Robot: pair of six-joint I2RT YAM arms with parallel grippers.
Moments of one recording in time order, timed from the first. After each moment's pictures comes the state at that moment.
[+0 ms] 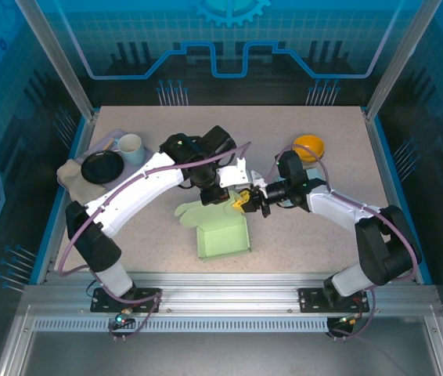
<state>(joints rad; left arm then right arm) -0.74 1.69 1.75 -1.31 0.18 0.49 0.43 1.50 0.85 -0.12 -1.13 -0.63</state>
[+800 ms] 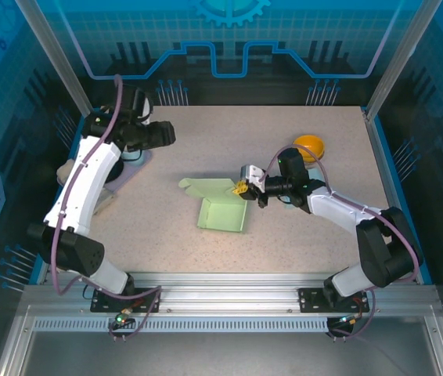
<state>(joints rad) -0.18 1.56 1.76 -1.13 0.04 -0.43 0.43 1.49 0.84 0.04 -0.84 -0.65</state>
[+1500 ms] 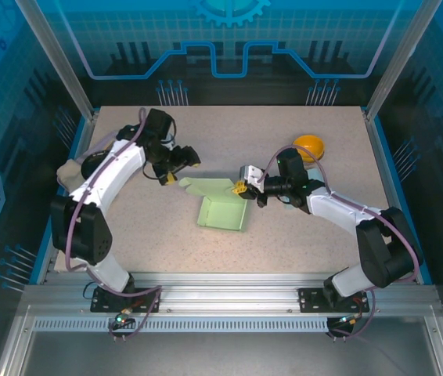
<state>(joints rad) -0.26 1.68 1.50 -1.02 0.34 -0.77 0.44 1.49 0.84 0.05 -0.81 -0.66</state>
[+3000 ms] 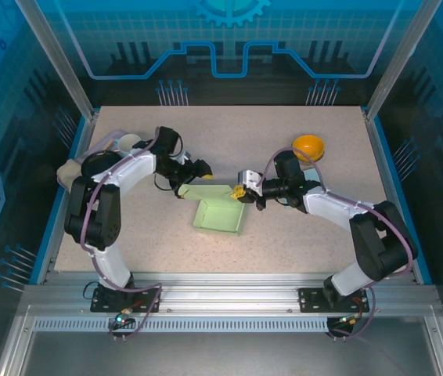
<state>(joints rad) -0.25 1.80 1.30 -0.74 0.66 -0.77 0.44 1.54 0.82 0.07 -0.86 -0.72</state>
